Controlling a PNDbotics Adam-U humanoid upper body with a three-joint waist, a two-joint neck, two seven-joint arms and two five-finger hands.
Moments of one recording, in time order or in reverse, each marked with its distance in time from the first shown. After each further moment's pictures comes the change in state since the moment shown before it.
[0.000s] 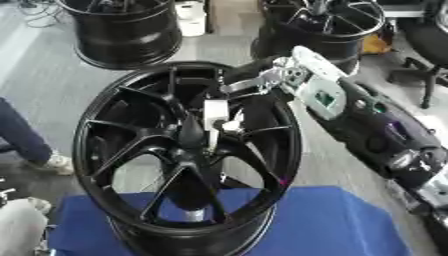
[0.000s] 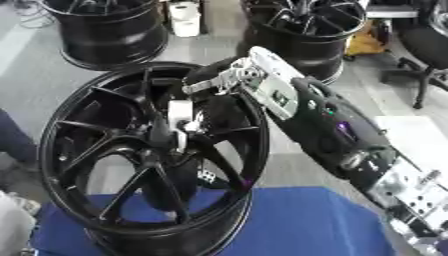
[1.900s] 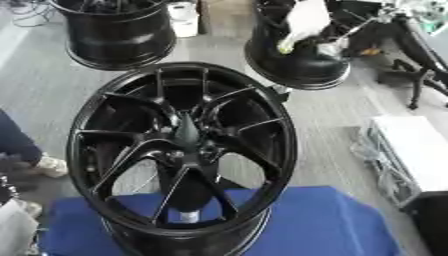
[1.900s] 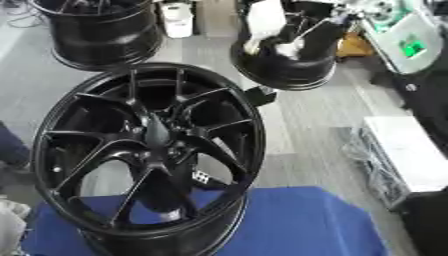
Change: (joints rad) left arm 0.007 0.004 0.057 0.000 -0.005 0.001 0.050; right arm 0.149 -0.410 -0.359 -0.029 -0.295 0.150 -0.276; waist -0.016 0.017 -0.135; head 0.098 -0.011
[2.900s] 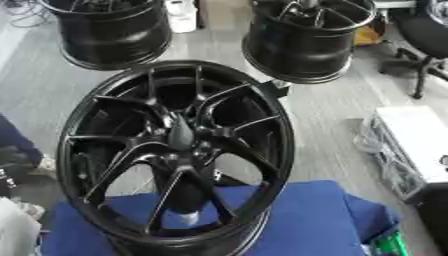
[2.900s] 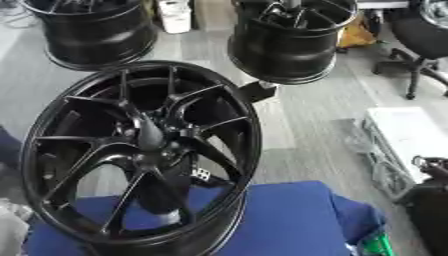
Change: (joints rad) left arm -0.005 -0.016 0.002 -0.012 -0.002 -0.003 0.012; right arm 0.765 0.445 -0.542 0.216 -0.064 0.115 -0.723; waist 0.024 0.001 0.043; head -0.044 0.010
